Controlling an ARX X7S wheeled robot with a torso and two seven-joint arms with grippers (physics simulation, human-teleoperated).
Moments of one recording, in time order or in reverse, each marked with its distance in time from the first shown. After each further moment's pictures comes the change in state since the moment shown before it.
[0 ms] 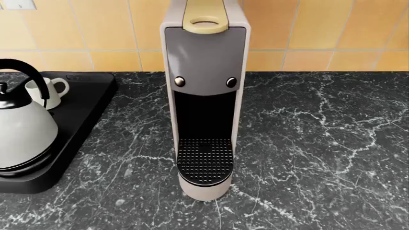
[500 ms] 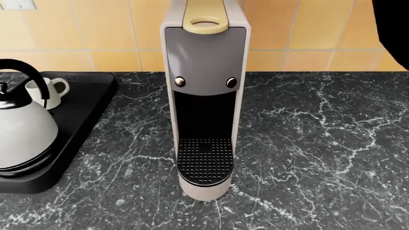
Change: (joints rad) left arm 0.034 0.021 -0.056 0.012 0.065 -0.007 0.105; right arm -0.006 -0.042 -0.455 0.157 -0.278 -0.179 -0.033
